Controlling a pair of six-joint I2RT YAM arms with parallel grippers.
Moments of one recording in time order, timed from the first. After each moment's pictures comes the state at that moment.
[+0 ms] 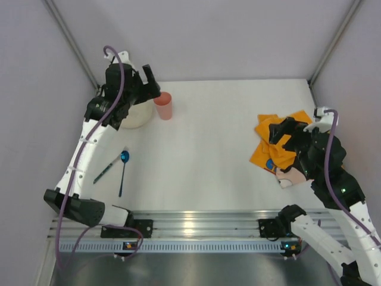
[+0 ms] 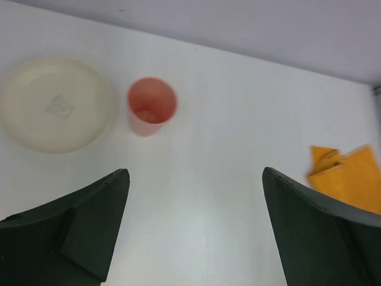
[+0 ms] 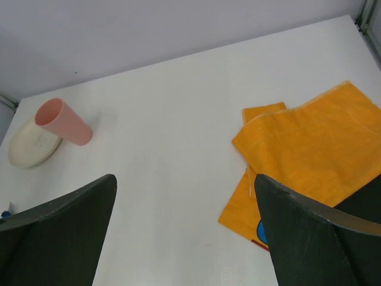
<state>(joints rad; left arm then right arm) -0.26 1.40 1.67 -0.73 -0.17 -0.44 0.44 0.63 1.02 -0.57 0.36 0.38</state>
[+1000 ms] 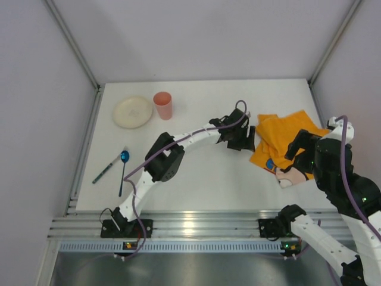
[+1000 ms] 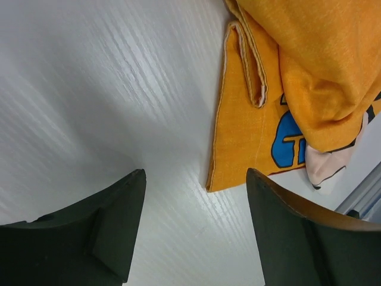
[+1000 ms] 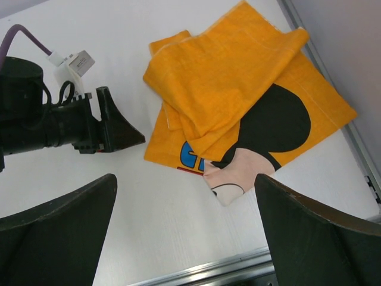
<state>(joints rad) -0.89 2.41 2.00 -0.45 0.21 -0.67 0.44 0.62 1.21 -1.11 0.57 0.48</state>
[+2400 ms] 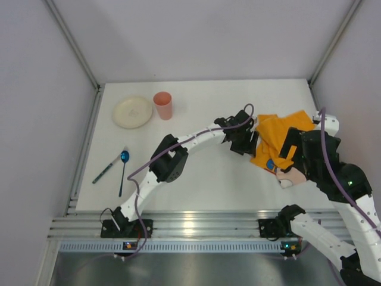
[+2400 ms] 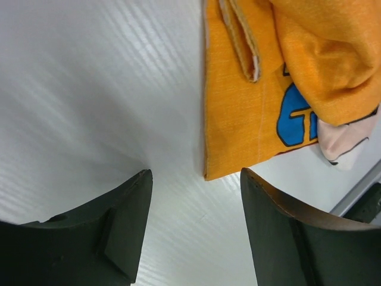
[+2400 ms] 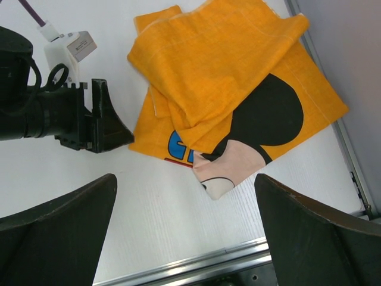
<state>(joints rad) -0.91 2.47 2.14 -0.62 0.25 -0.55 0.44 0.72 1.18 -1.12 0.57 0.44</state>
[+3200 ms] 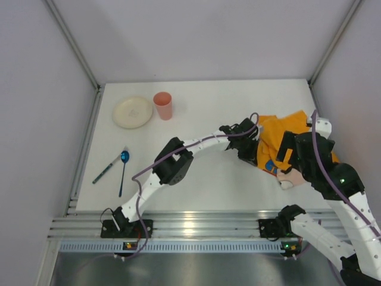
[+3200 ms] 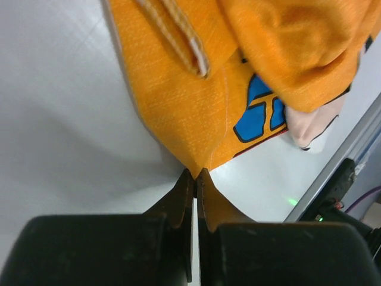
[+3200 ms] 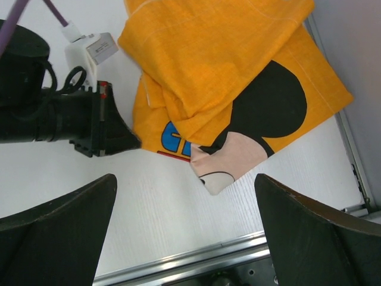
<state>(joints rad) -0.95 2.55 2.18 -0.53 0.42 -0.61 0.44 0.72 1.13 -1.12 0.57 0.45</state>
